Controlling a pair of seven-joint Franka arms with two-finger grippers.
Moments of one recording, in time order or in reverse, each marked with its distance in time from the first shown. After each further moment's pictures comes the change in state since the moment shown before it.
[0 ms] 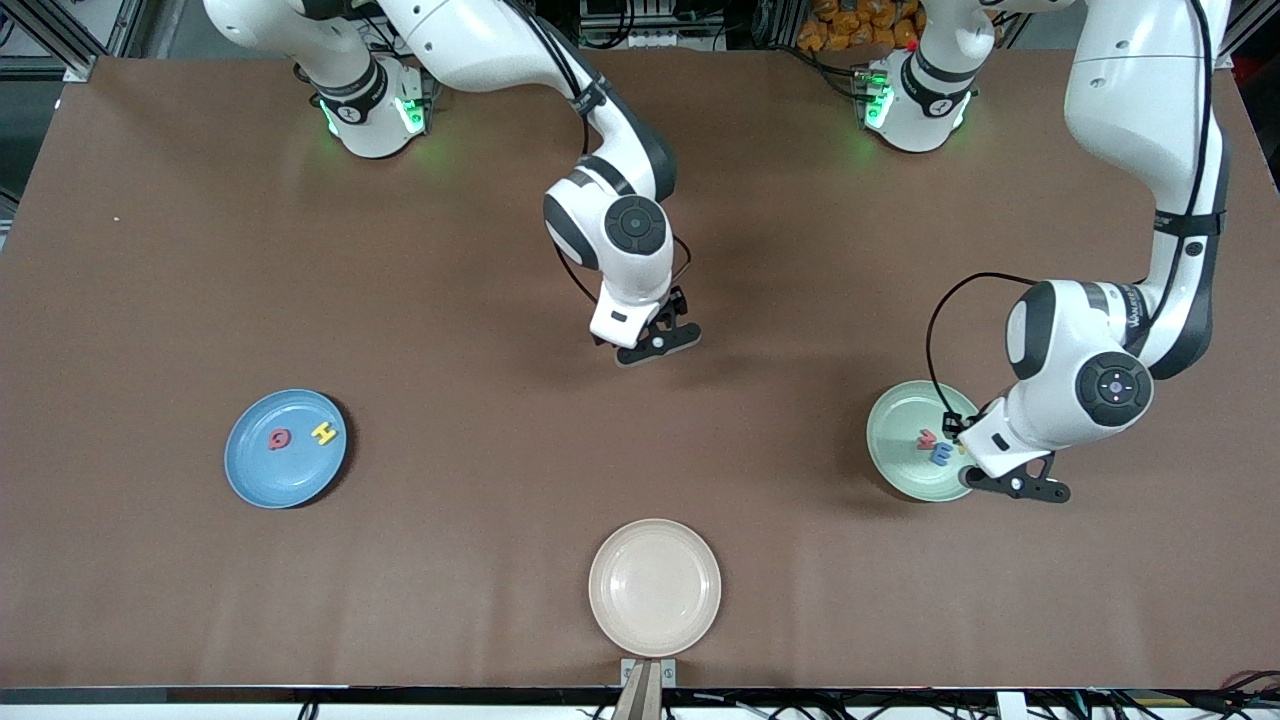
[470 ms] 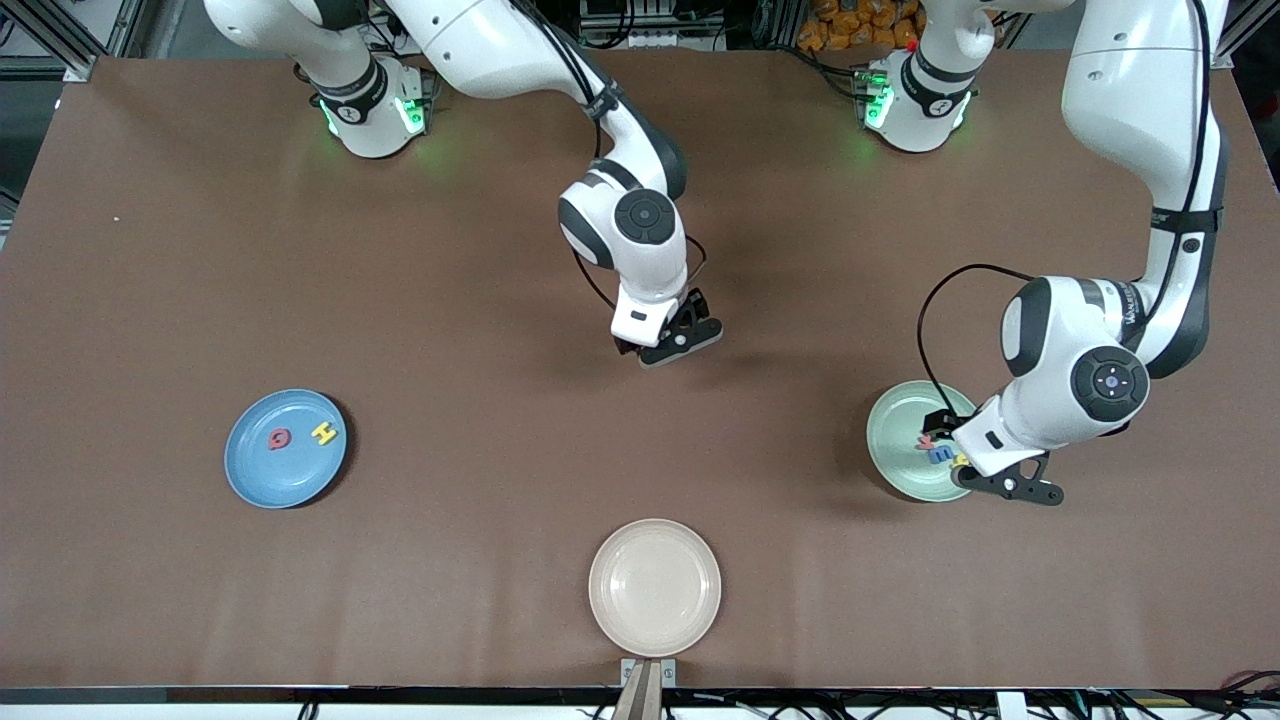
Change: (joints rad) left arm -0.010 -0.021 -0.022 0.011 0.000 -0.001 0.001; right arm 0.009 0.070 0.005 0.047 0.002 0.114 -0.017
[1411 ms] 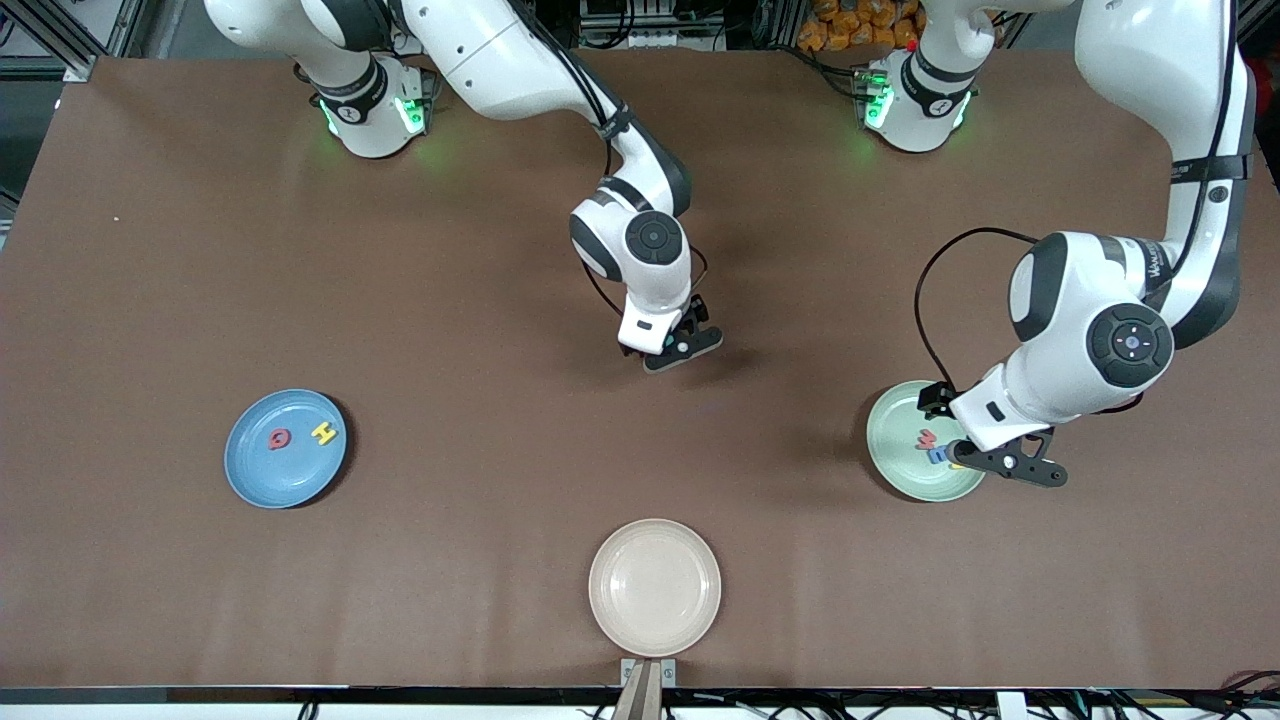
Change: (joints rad) left arm 0.006 -0.103 -0.049 0.005 0.000 -0.117 0.000; right arm 0.010 0.069 0.008 0.012 0.035 0.001 0.000
